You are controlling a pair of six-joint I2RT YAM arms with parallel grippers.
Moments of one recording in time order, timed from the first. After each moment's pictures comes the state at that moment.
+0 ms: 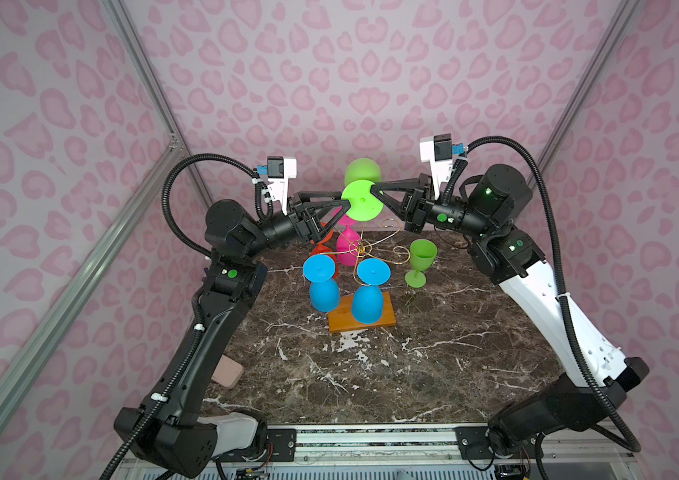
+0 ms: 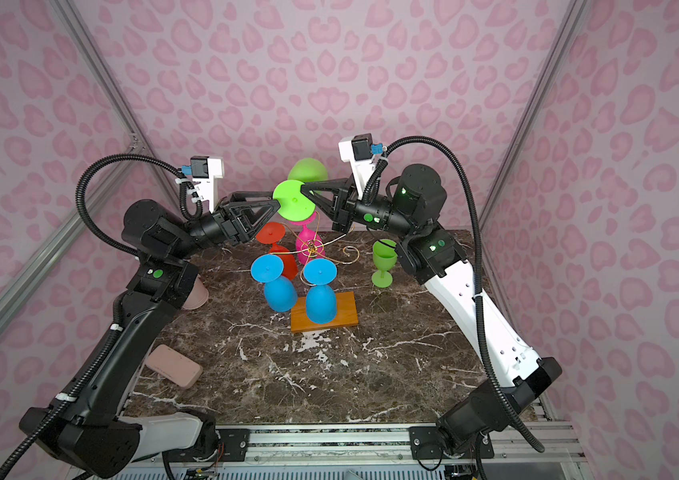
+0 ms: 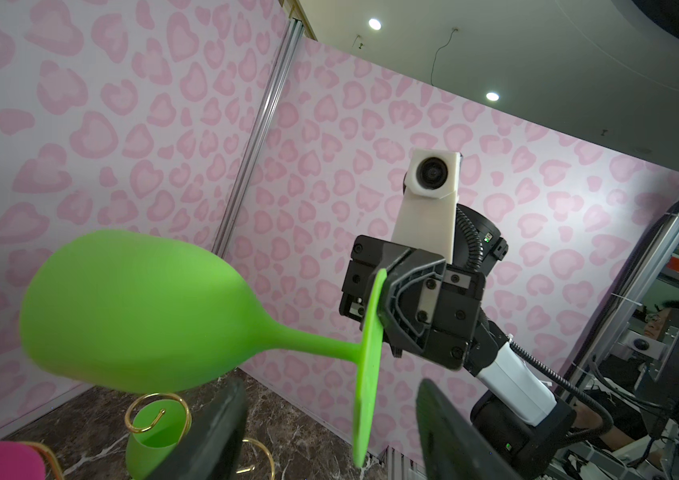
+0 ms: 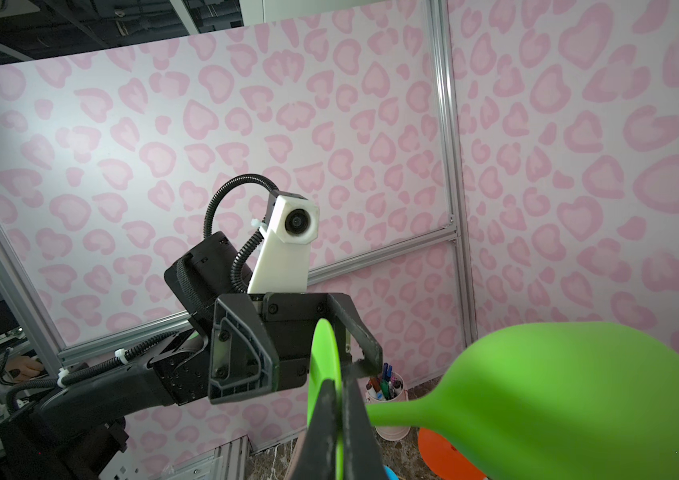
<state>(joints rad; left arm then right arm) -0.31 1.31 1.49 0.21 0.88 -0.74 0.57 1.54 1.89 -0.11 -0.71 0.38</state>
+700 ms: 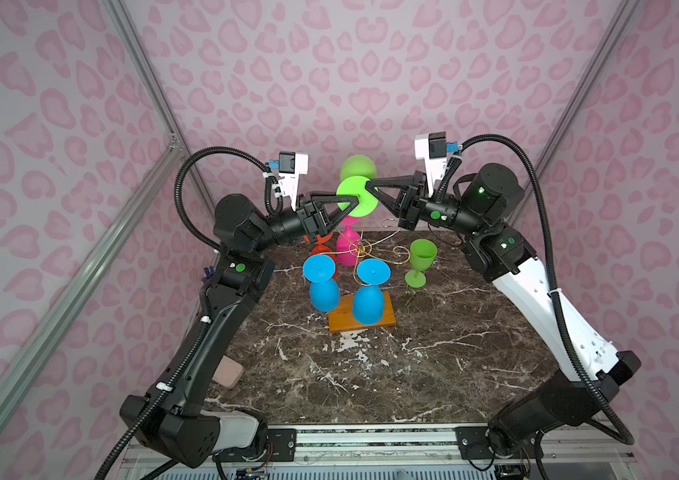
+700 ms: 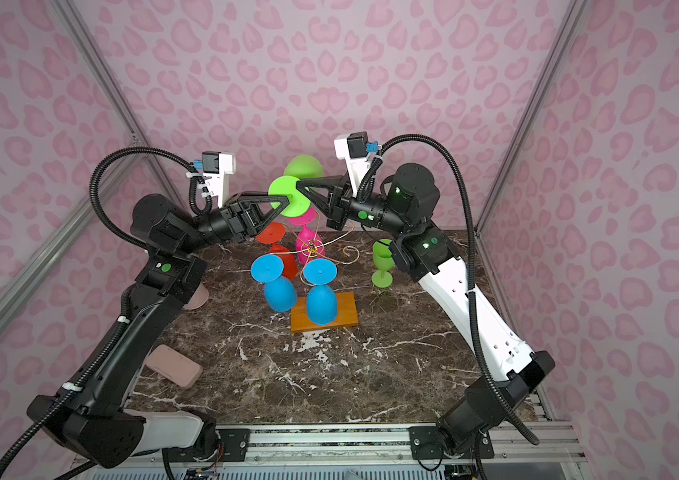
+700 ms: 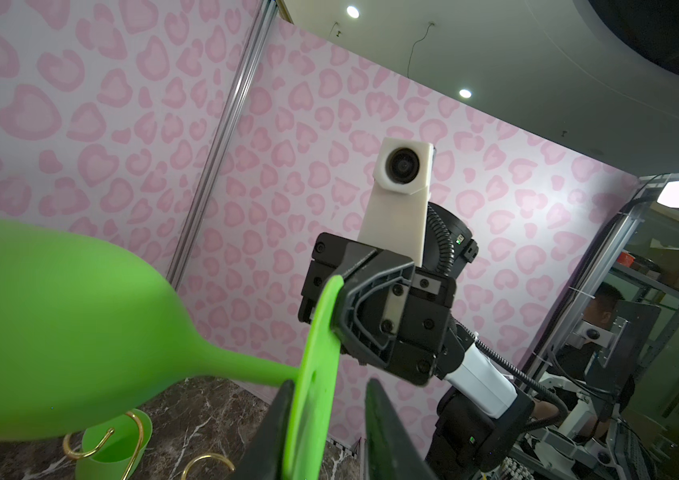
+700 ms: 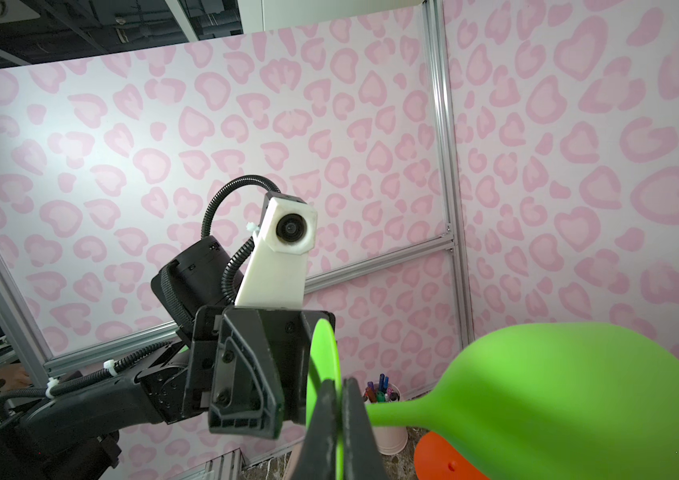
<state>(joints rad) -0.36 1.35 1.54 0.23 0.92 -0.79 0.59 1.57 1.91 -0.08 -0.68 0.39</state>
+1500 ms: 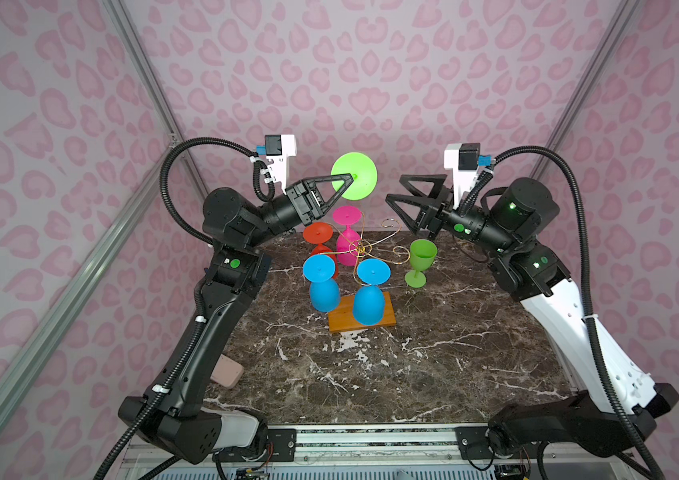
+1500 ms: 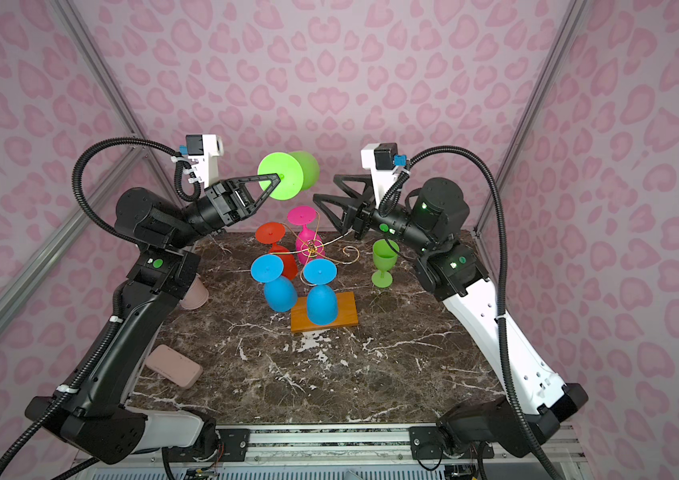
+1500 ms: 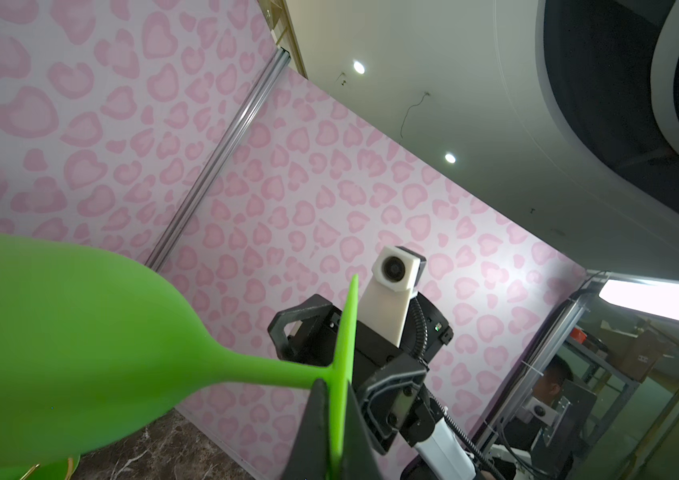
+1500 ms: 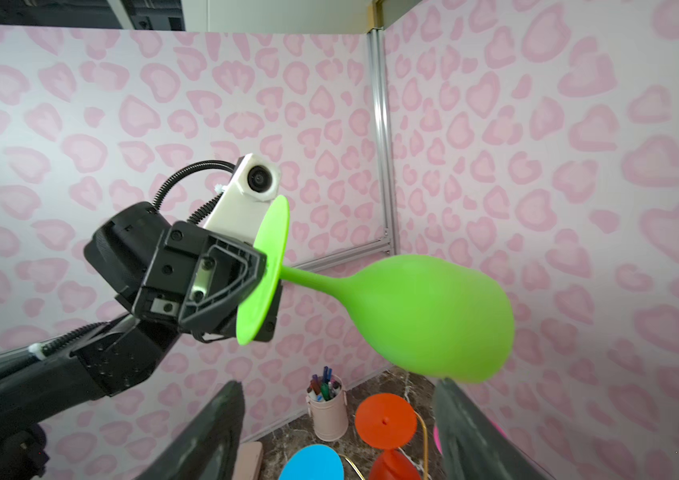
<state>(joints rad) -0.36 1.37 1.64 0.25 0.79 -1.07 0.54 1.35 1.71 -0.14 -0.50 0.23</state>
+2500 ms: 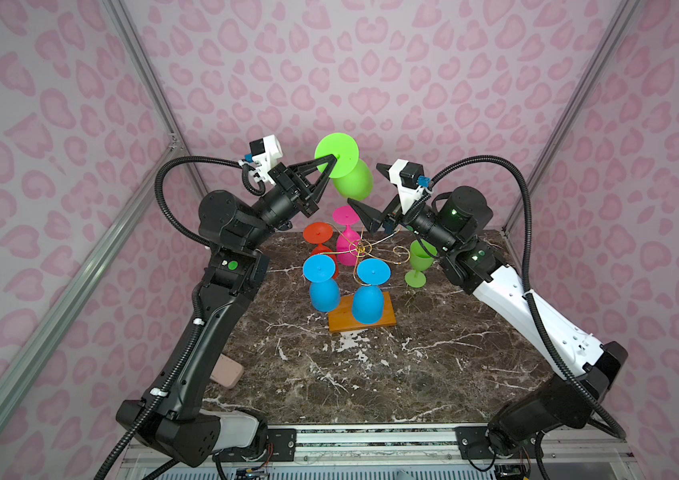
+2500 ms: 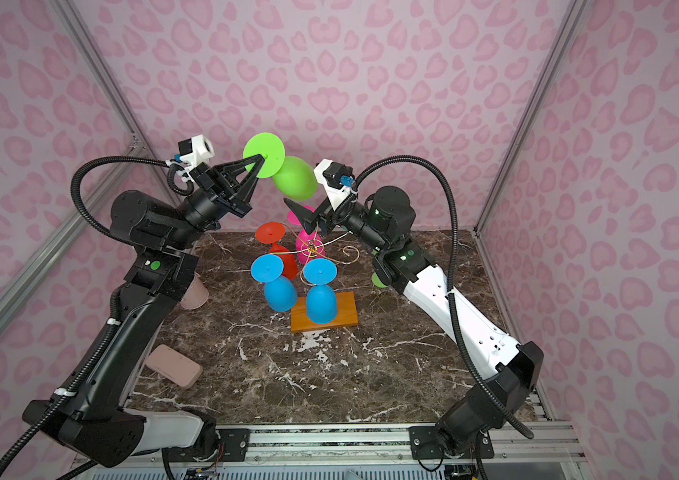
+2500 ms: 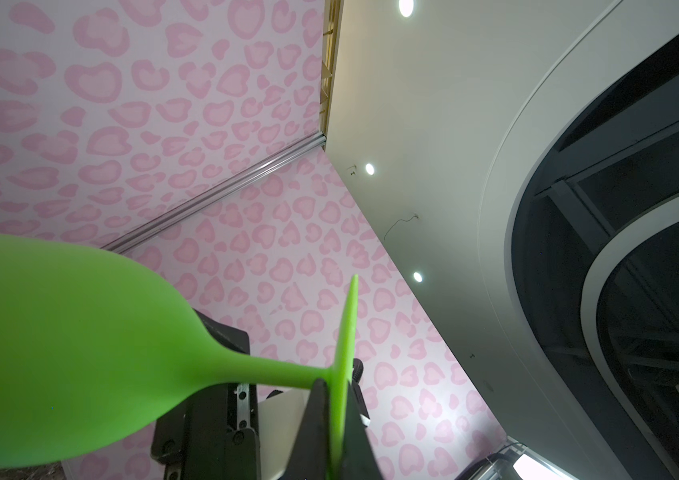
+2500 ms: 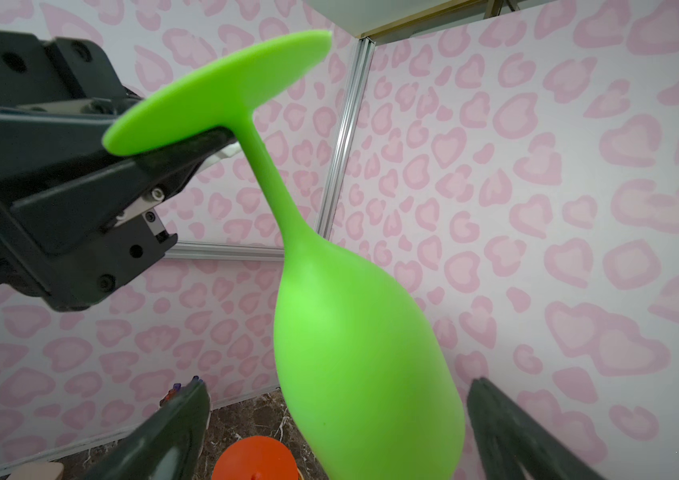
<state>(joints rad) -0.36 1.35 1.63 0.28 0.59 -1.49 0.66 1.58 1.73 0.13 -0.31 -0.17</state>
